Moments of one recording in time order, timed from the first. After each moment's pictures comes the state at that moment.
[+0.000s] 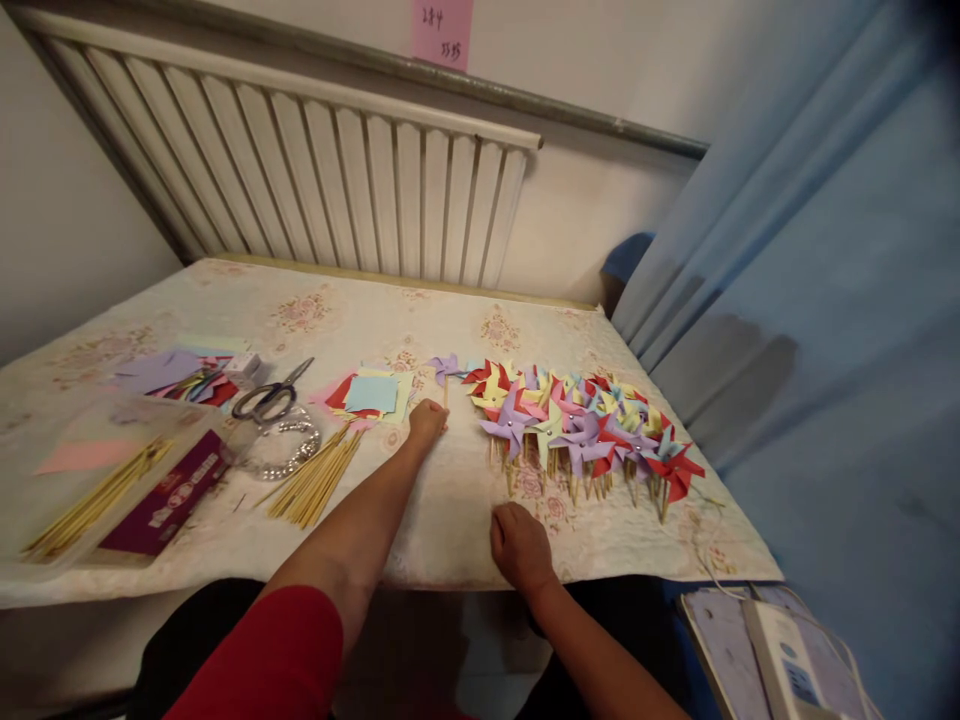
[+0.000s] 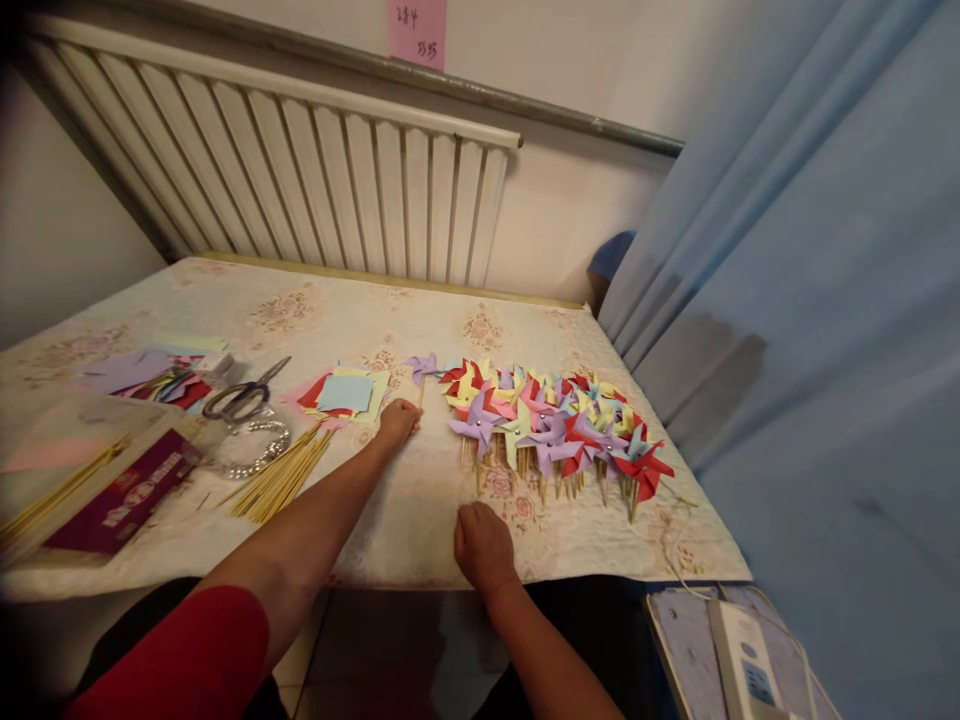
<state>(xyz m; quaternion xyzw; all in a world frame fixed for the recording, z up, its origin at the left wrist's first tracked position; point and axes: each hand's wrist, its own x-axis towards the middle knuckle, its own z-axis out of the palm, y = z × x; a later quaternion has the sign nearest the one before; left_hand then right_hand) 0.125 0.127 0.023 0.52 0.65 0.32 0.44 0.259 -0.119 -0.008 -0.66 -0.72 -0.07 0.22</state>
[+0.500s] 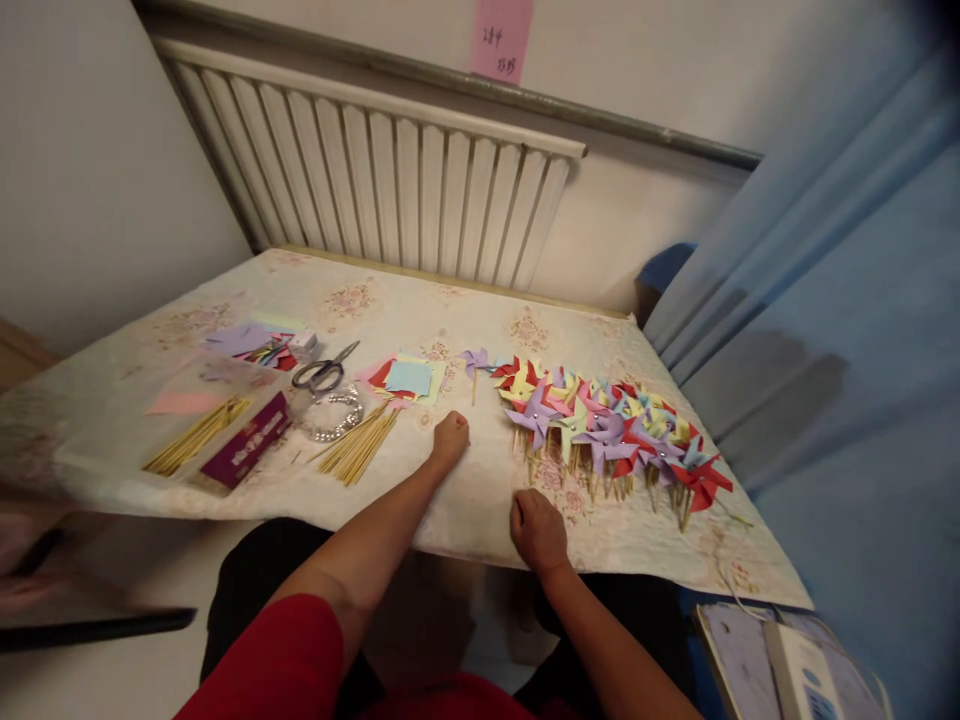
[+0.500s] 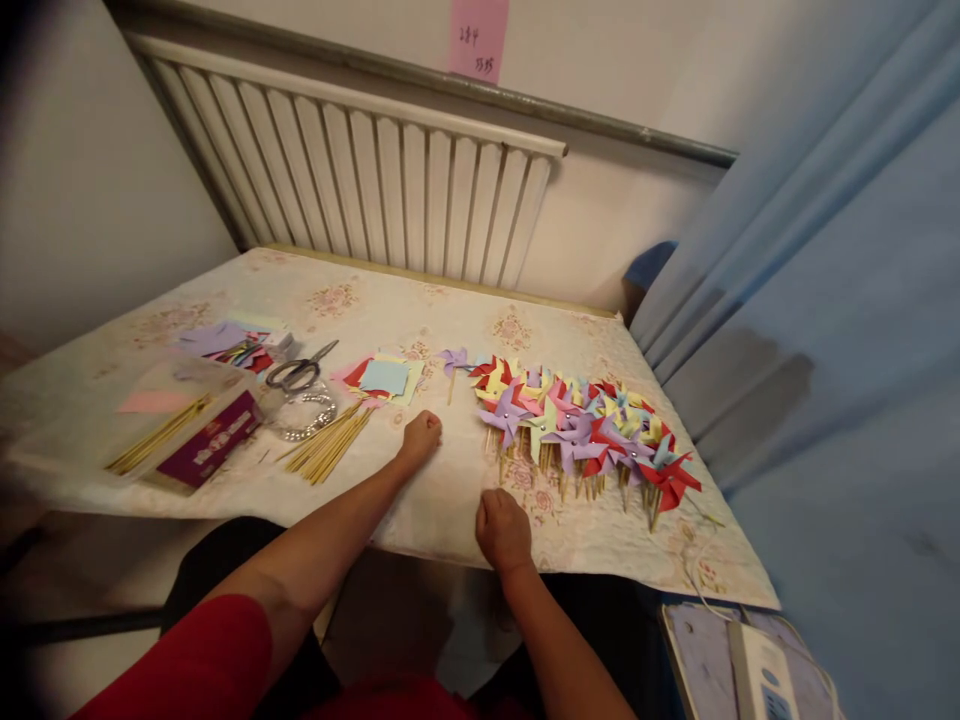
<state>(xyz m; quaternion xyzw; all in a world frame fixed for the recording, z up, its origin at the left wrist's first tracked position) 0.099 0.058 0.015 0.55 0.63 0.33 0.44 0.261 -0.121 -0.008 -0.66 -0.72 -0.07 0.22</state>
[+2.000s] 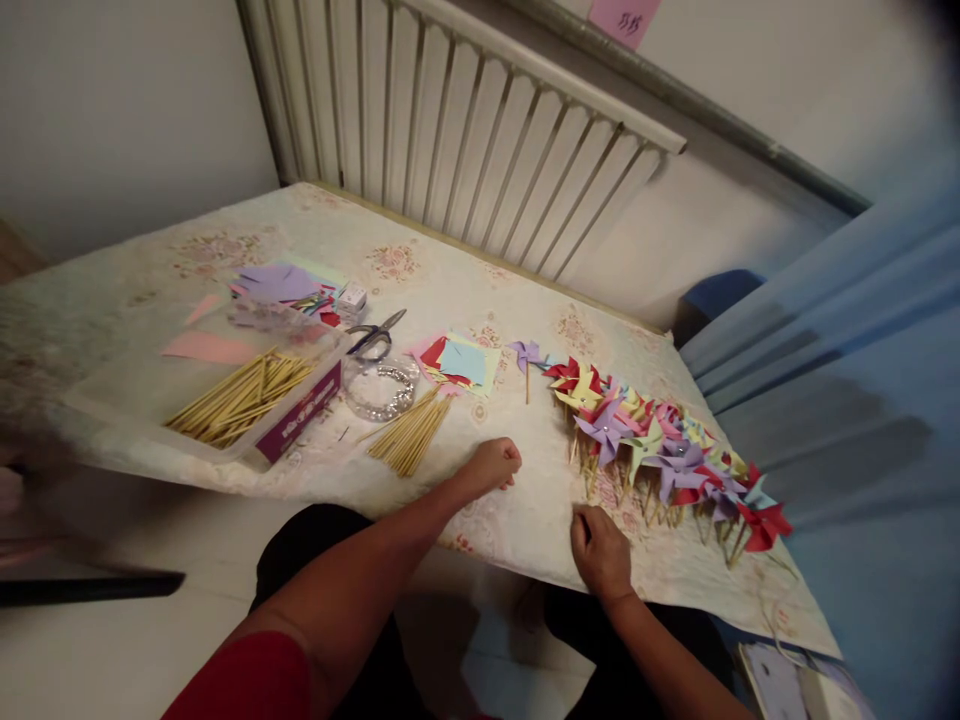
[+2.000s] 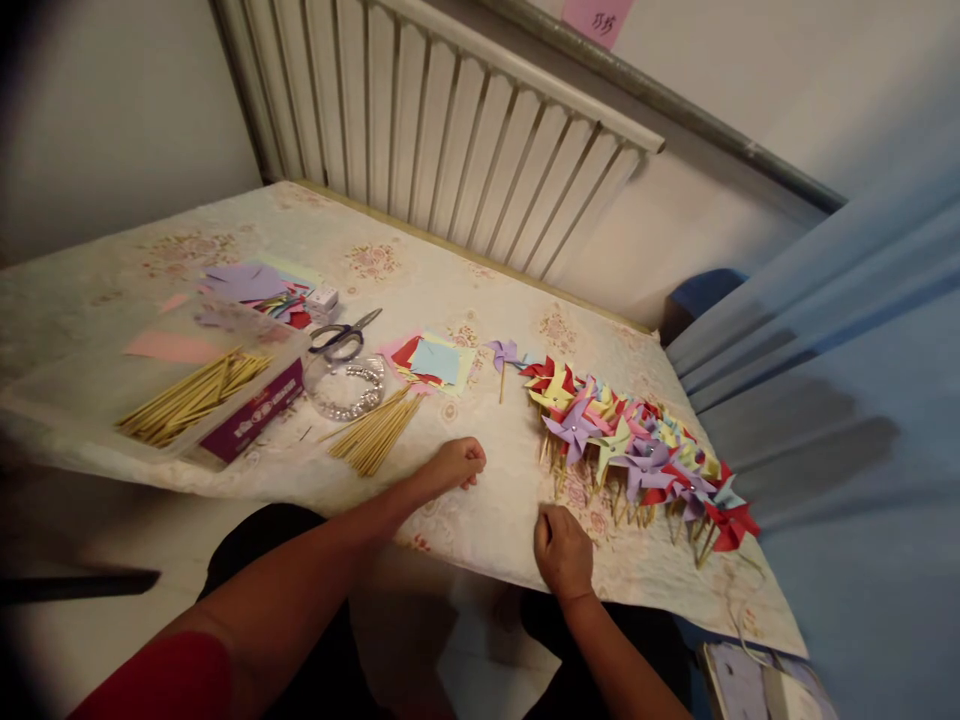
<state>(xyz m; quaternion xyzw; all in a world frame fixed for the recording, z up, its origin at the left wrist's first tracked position) 0.039 0.011 0.015 0.55 0.45 0.25 0.66 0.267 -0.127 -0.014 -0.66 -0.72 -0.08 0.21</state>
